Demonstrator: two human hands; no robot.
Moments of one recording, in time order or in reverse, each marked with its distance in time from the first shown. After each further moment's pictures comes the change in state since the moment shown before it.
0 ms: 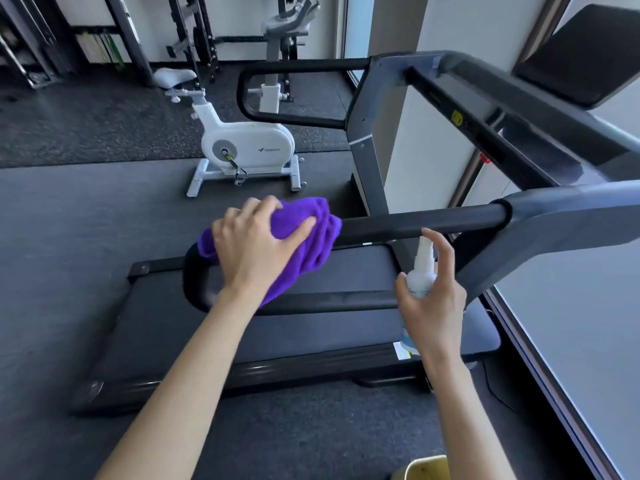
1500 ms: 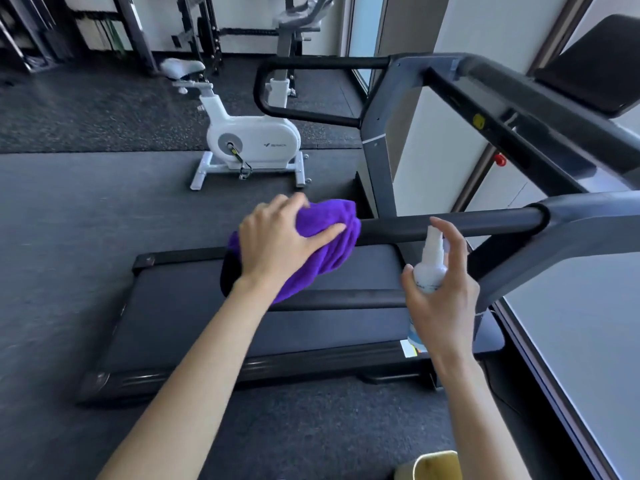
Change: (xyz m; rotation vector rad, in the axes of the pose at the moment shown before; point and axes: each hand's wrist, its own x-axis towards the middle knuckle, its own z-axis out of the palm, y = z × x) left_hand 0.006 -0.042 -0.012 -0.107 0.014 0.123; right_hand -0.021 -0.050 0.032 -0.020 0.008 -0.102
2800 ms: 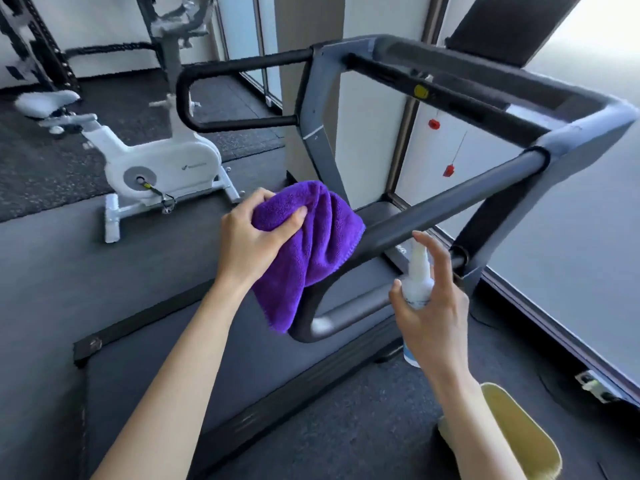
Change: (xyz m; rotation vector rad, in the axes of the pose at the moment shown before) left_hand 0.060 -0.142 0.001 -0.966 -0.319 -0.031; right_hand -0.068 -0.071 0.135 -0.238 0.254 0.162
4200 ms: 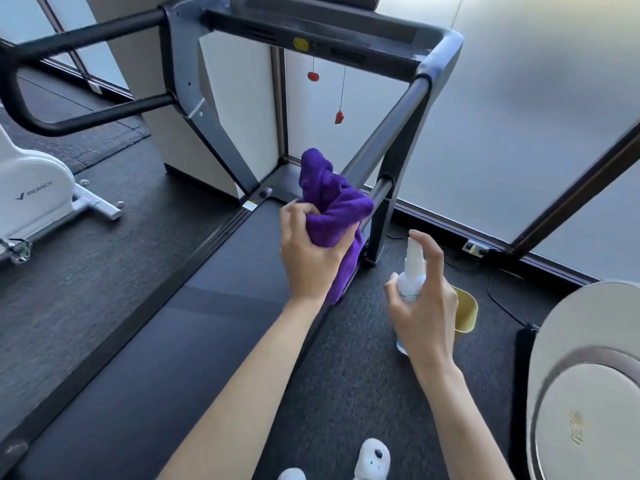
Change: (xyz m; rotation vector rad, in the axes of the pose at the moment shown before) left_hand -0.076 -0.032 0.029 -0.261 -0.193 0.074; right_hand -0.124 -0.070 0.049 -0.357 0.402 0.288
